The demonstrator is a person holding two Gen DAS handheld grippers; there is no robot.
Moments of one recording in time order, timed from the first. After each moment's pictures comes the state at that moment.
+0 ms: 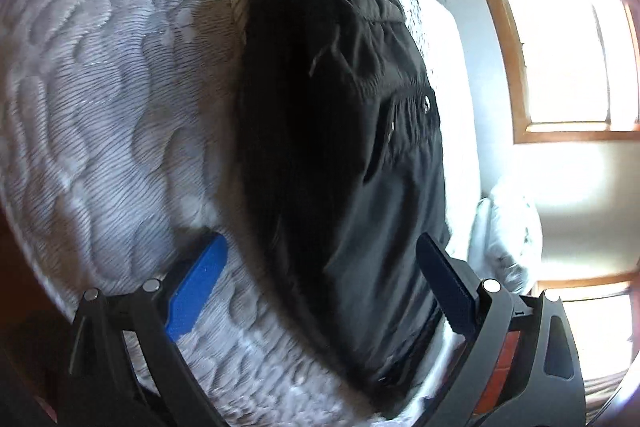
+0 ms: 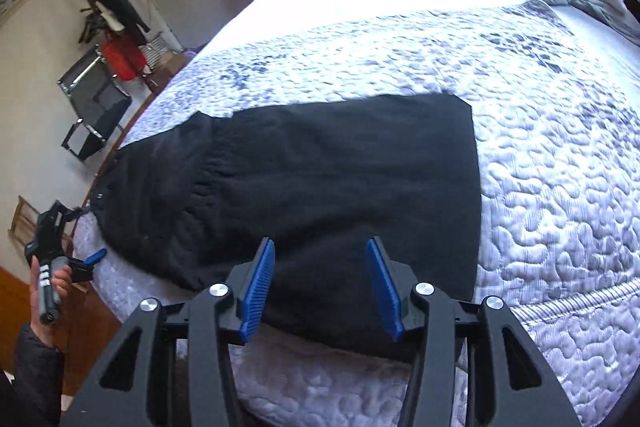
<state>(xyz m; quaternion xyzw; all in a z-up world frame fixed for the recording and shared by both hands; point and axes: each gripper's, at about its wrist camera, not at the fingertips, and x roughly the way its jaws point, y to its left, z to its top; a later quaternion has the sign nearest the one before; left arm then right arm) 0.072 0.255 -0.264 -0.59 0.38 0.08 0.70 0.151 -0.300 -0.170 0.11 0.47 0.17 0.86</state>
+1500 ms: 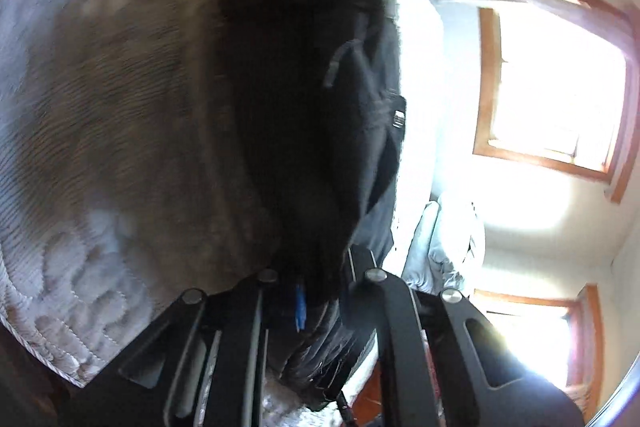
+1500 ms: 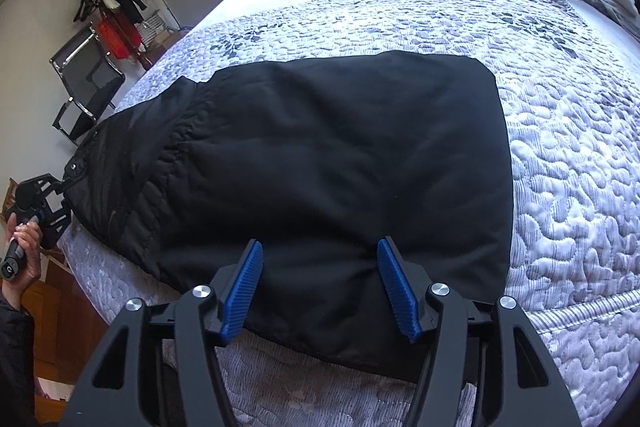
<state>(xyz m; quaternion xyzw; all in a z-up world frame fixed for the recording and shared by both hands) 0.147 0.275 -0.278 -0.66 0.35 0.01 0.66 0.159 -0.285 -0.203 0.08 0.49 0.18 0.85</state>
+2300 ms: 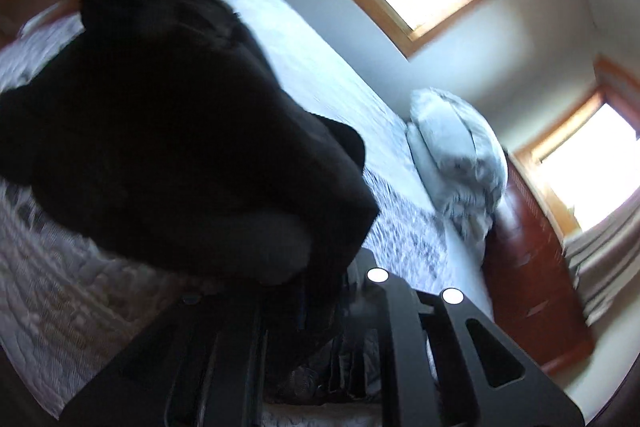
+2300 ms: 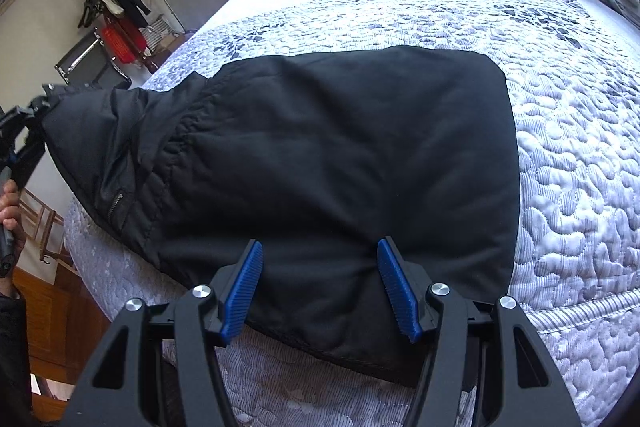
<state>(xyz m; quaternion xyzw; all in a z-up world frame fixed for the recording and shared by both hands) 0.260 0.140 -0.118 -0.35 0.33 -0.11 0.87 0.160 -0.291 -0.210 0.09 0.49 0.19 0.85</state>
